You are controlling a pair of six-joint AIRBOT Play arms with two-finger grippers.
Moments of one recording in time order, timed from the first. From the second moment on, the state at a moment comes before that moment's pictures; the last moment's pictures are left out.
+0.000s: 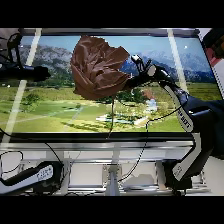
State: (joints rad) left arm 0.17 -1.26 1.35 1.11 -1.14 -1.23; right arm 0.22 -1.89 1.60 -1.18 0.86 1.09
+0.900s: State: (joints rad) left arm 0.01 -1.53 1.35 0.84 -0.90 -1.21; right arm 0.22 -1.09 1.06 -1.35 1.28 1.16
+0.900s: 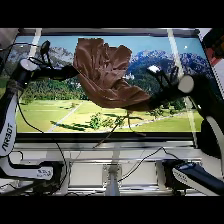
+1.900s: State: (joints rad) left arm -0.16 -1.77 1.35 0.81 -0.61 -1.41; right arm 0.22 -0.11 0.73 -1.74 1.55 1.35
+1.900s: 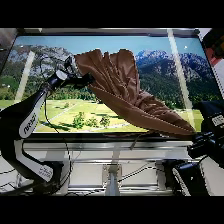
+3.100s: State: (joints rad) left arm -0.14 -1.88 1.35 0.76 -0.40 -1.60; right arm 0.22 -0.10 0.91 -2.15 1.76 1.29
